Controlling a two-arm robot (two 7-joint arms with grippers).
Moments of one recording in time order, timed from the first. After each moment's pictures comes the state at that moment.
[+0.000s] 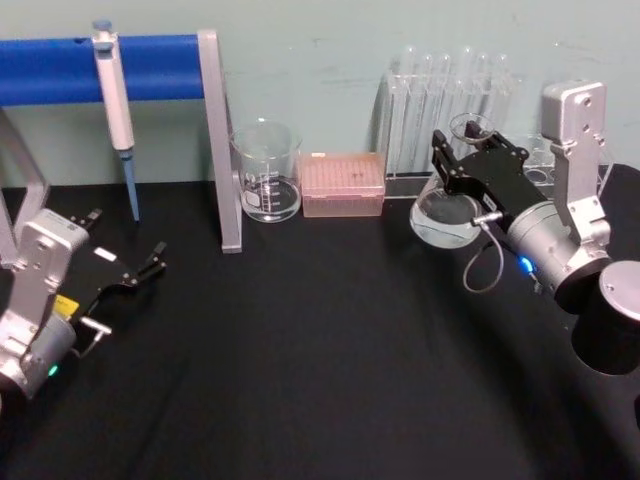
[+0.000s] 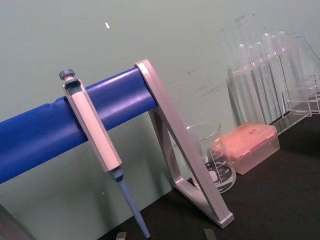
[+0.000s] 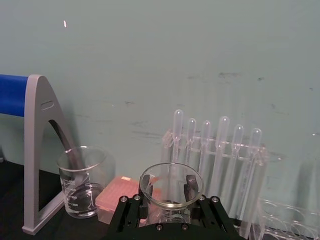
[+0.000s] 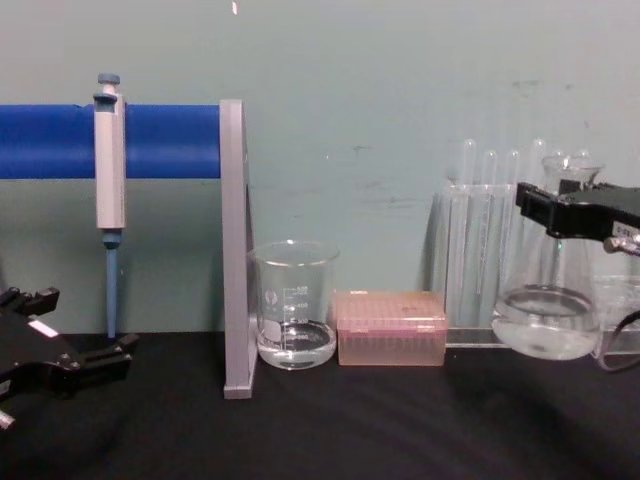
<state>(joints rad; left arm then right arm) -0.20 0.60 0.45 -1.41 -0.25 -0.12 0.03 0.32 0.29 -0.31 -1.46 0.30 0.06 0.06</state>
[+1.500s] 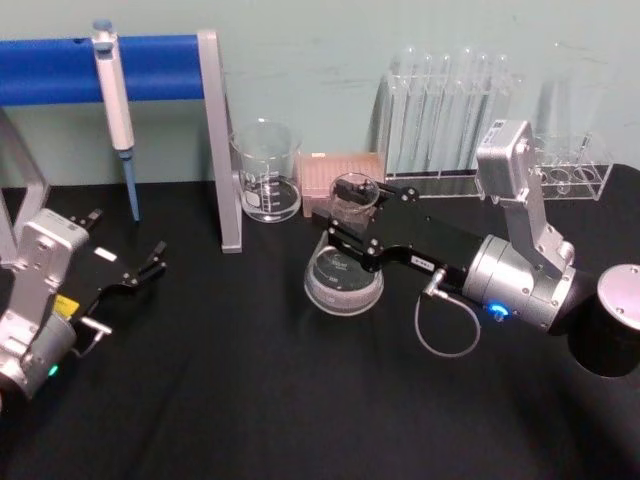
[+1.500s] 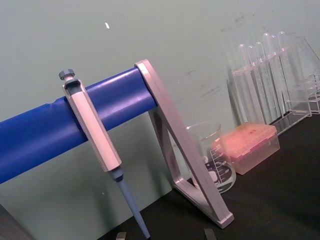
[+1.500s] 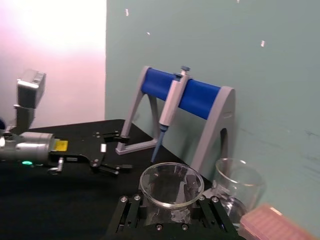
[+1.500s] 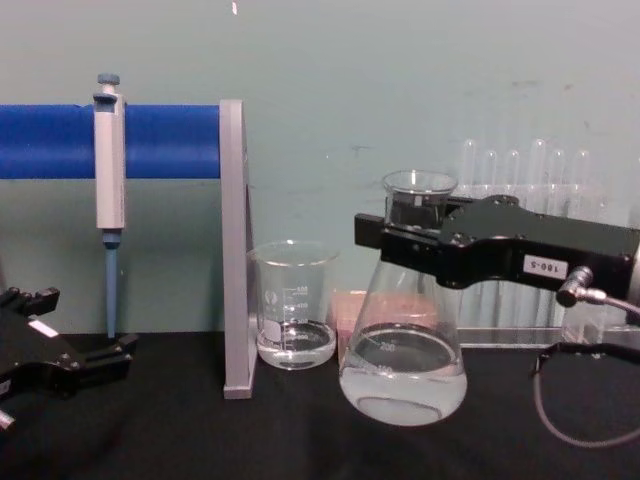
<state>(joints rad) -0.20 0.60 0.45 -1.41 -0.25 -0.12 0.03 0.34 0.40 -0.44 -1.50 0.40 -0.03 0.60</state>
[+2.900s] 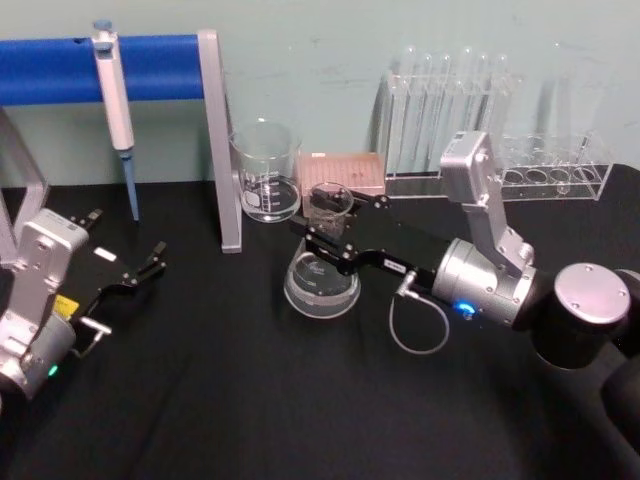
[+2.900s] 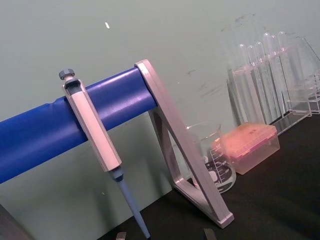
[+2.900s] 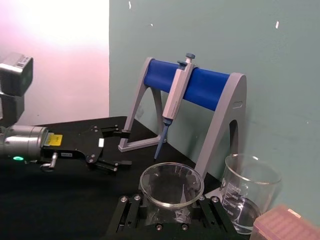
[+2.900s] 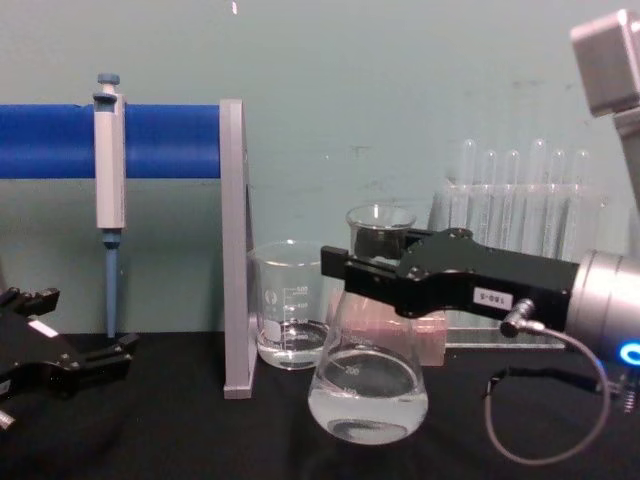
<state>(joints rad) -0.20 0.60 0.45 -1.41 -0.25 -0.12 0.03 0.44 0.36 -0.53 -1.31 0.42 -0.12 0.62</state>
